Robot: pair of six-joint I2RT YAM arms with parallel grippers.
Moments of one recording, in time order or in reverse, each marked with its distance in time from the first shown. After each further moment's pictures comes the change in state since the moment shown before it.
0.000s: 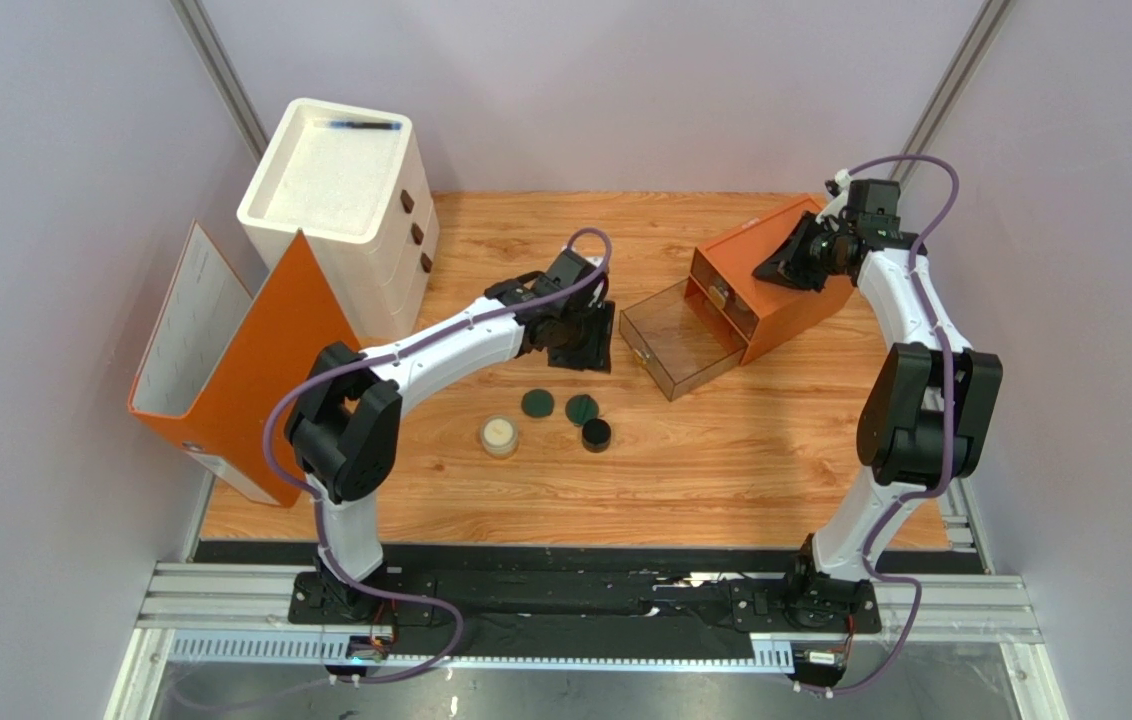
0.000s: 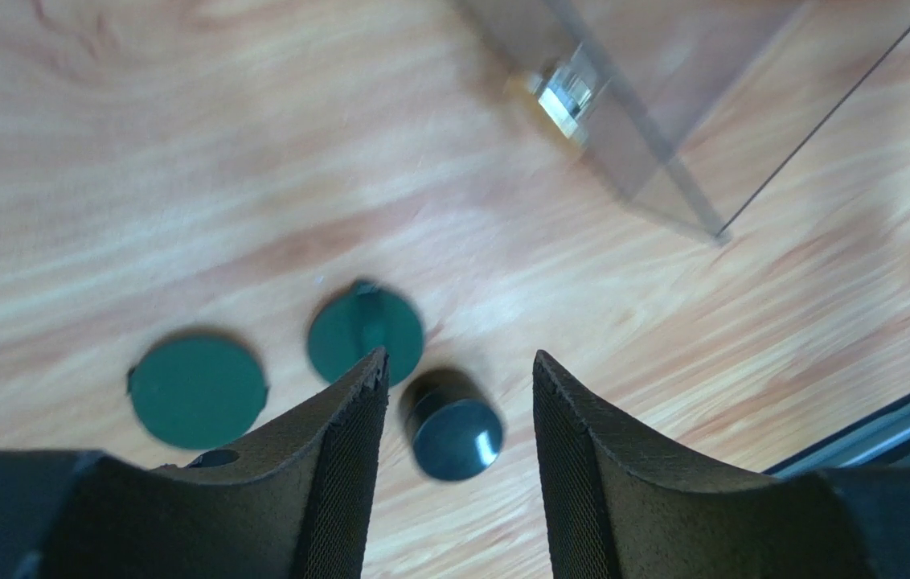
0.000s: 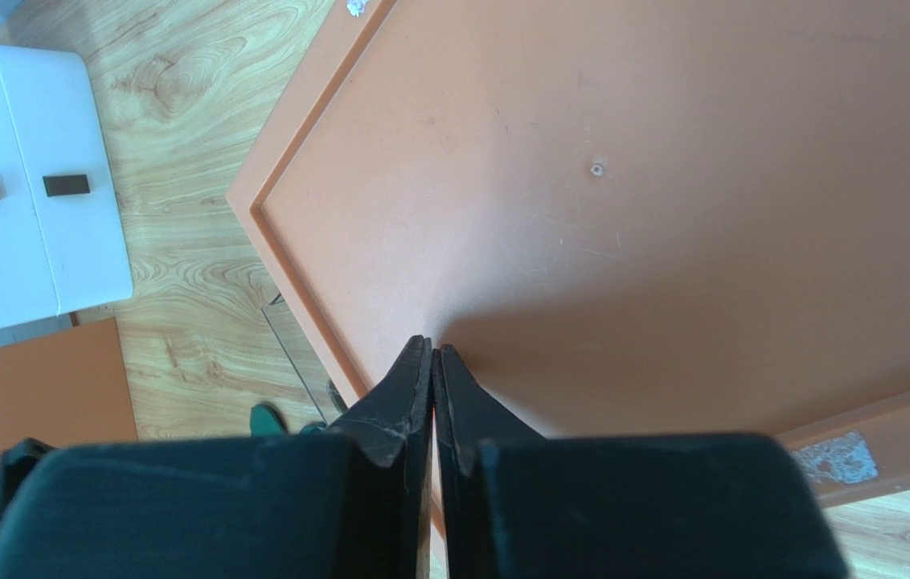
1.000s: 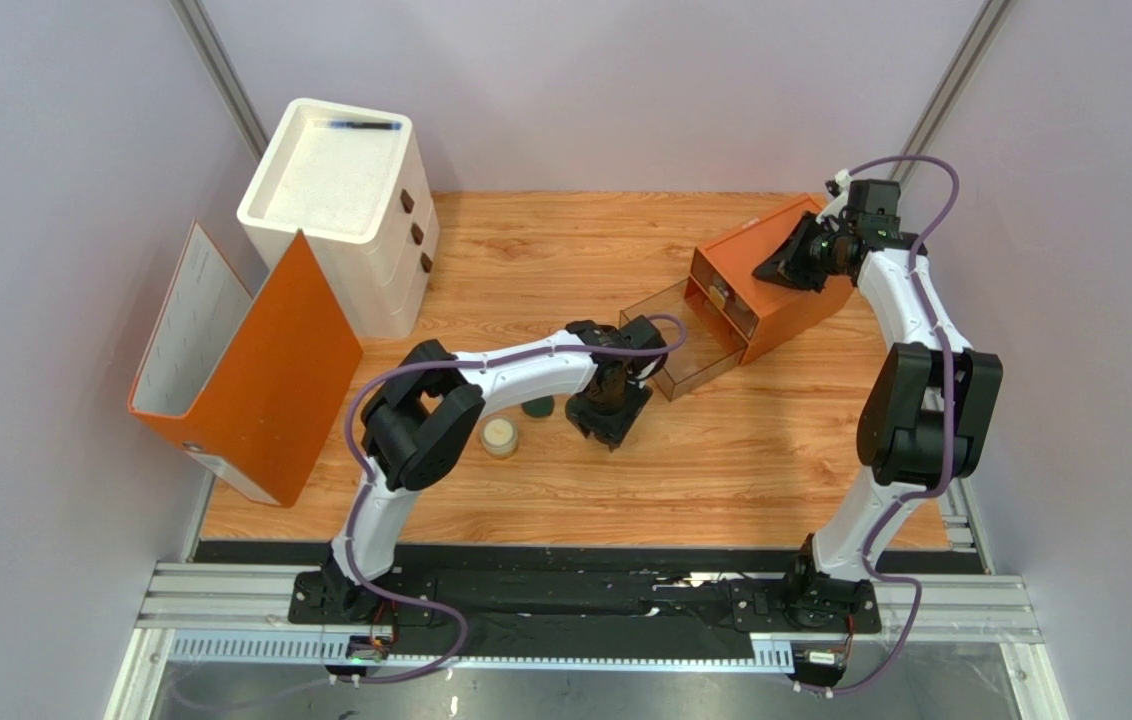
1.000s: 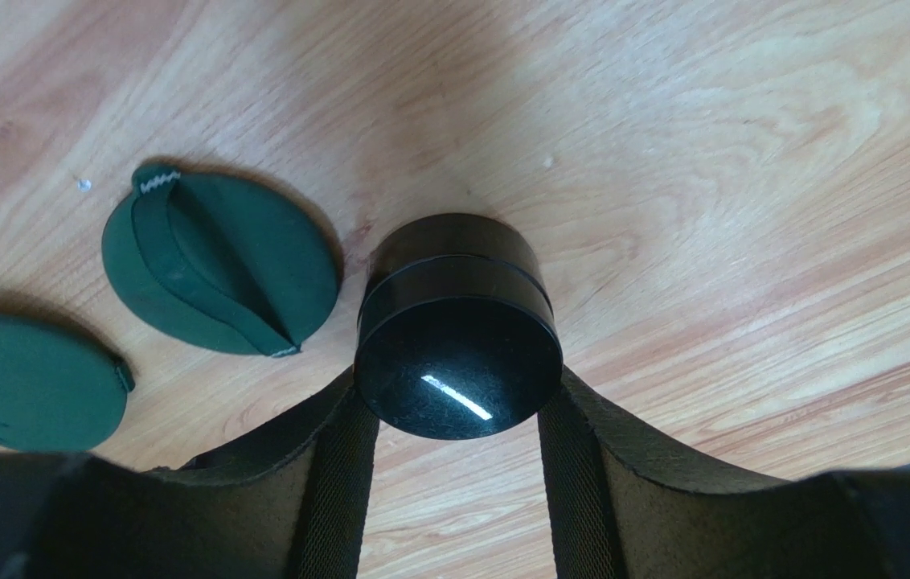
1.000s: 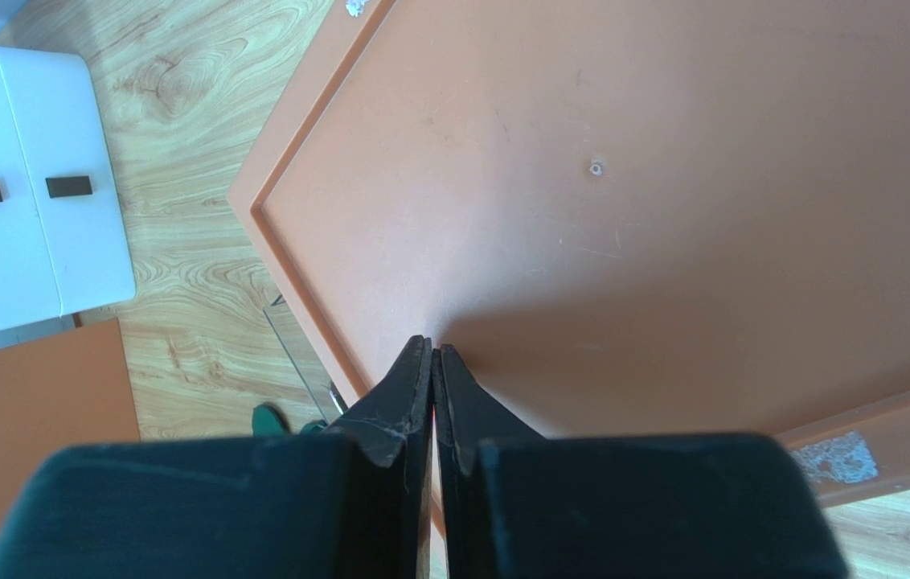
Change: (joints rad) left arm -0.191 0.239 0.079 -0.254 -0.051 0.206; right arm 0.000 0.000 -0.006 0.002 -0.002 0.005
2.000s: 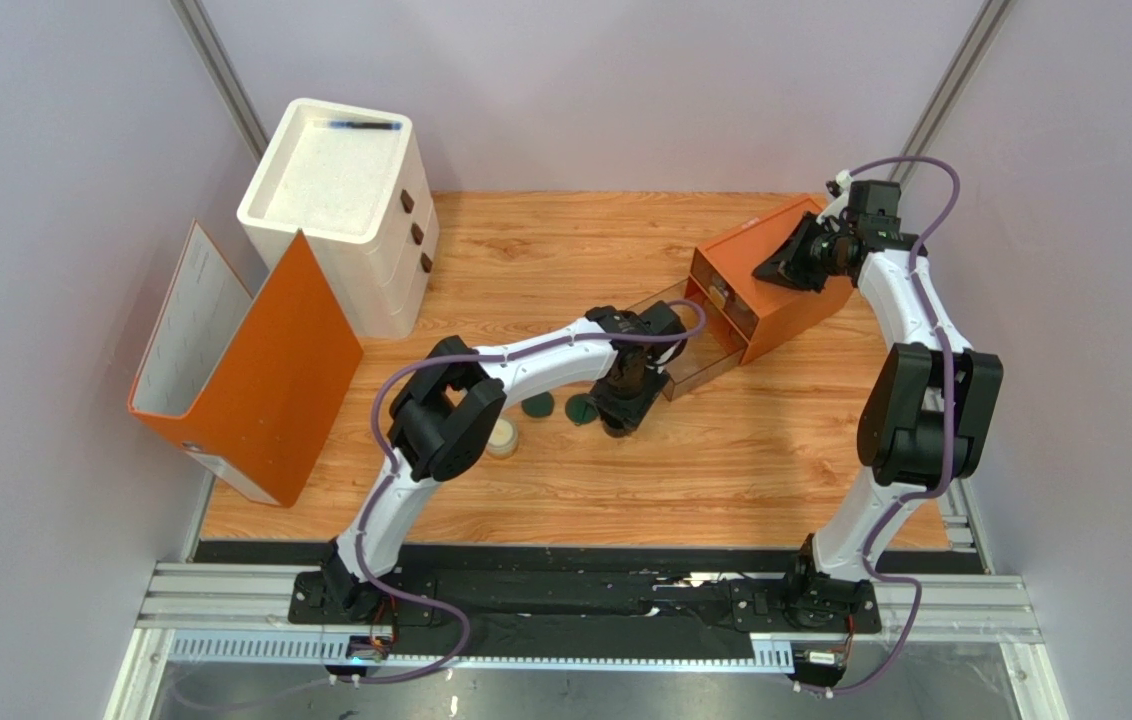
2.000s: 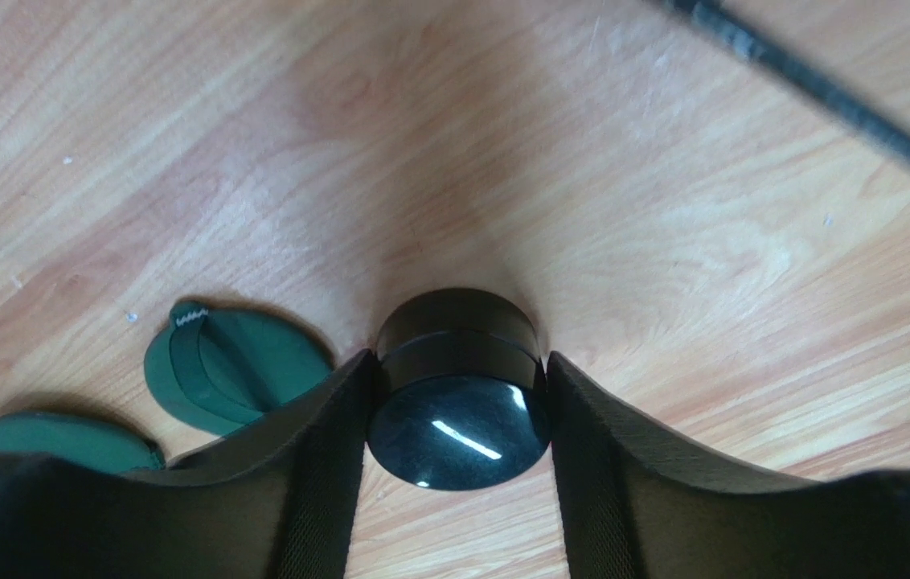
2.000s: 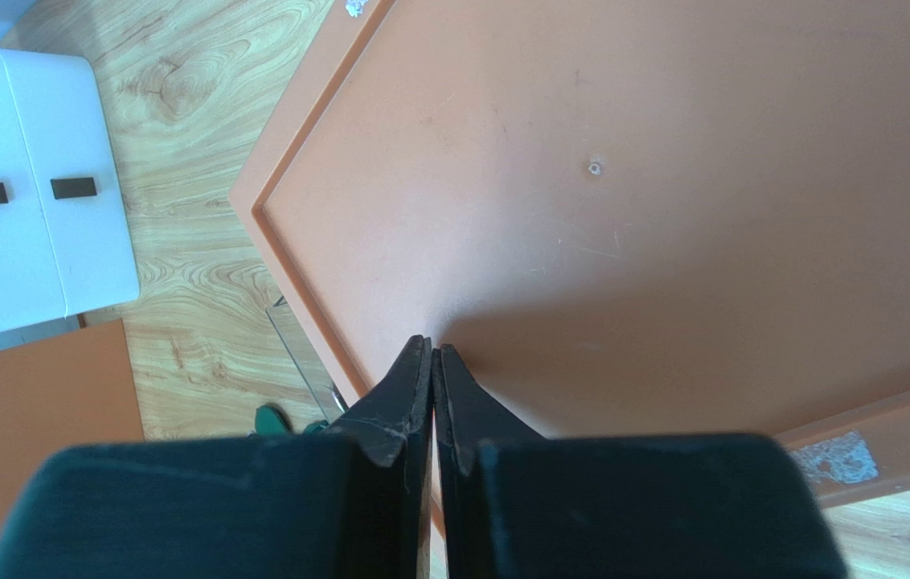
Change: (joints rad) left arm -0.001 0.125 0.208 -0.056 -0.023 0.028; right arm -0.002 -0.002 -0.008 0.008 -0.005 0.006
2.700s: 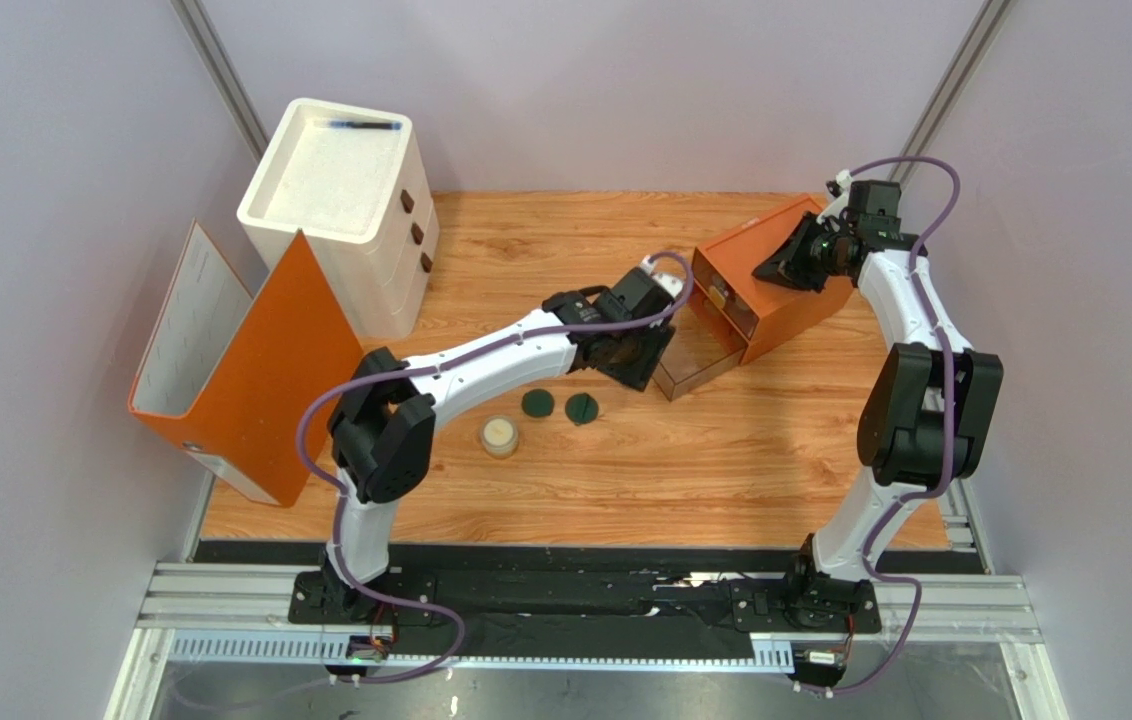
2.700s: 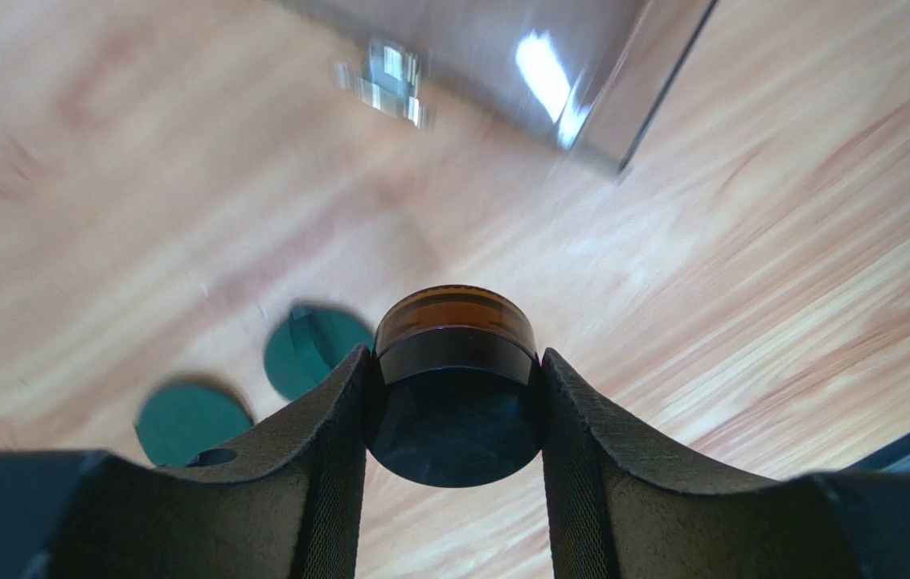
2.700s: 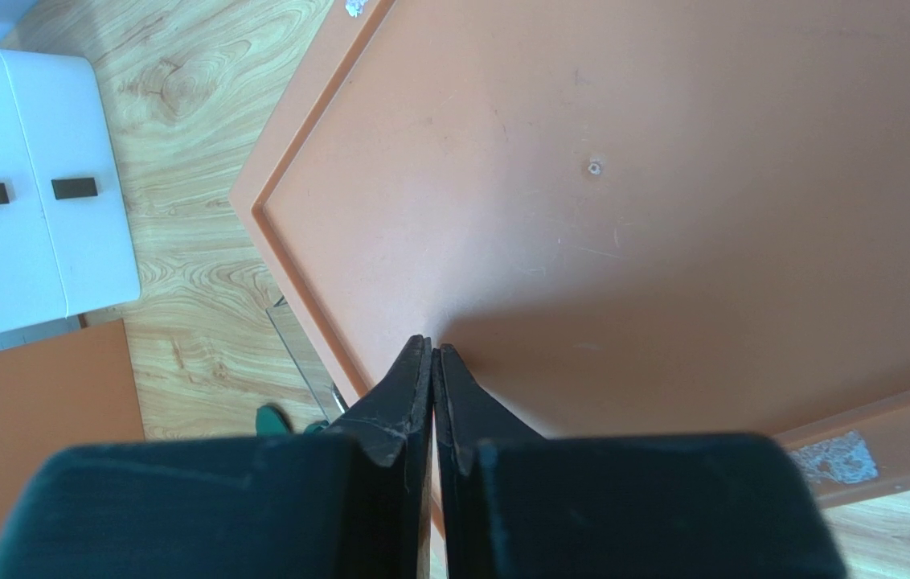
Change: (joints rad) left arm 0.005 -0.244 -0.123 0.188 -0.074 0.017; right arm 0.000 0.000 -0.001 0.001 0.000 0.001
